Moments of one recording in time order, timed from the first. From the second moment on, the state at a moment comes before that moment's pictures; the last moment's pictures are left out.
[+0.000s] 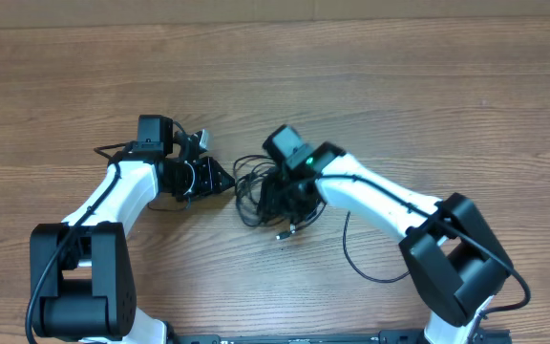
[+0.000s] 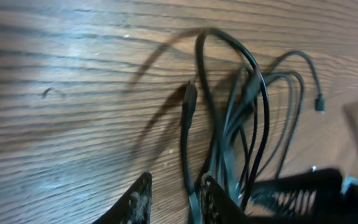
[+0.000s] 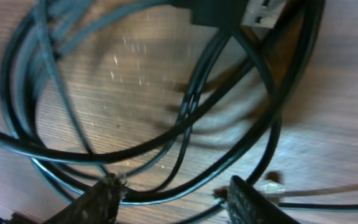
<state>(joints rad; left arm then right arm) -0.02 1.72 0.96 -0.56 0.64 -0.21 0.73 1.91 1.26 -0.69 -0.32 0.80</state>
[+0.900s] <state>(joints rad) -0.02 1.72 0.96 -0.57 0.57 -0.27 0.67 1.91 1.25 -0.70 -0.47 0.70</state>
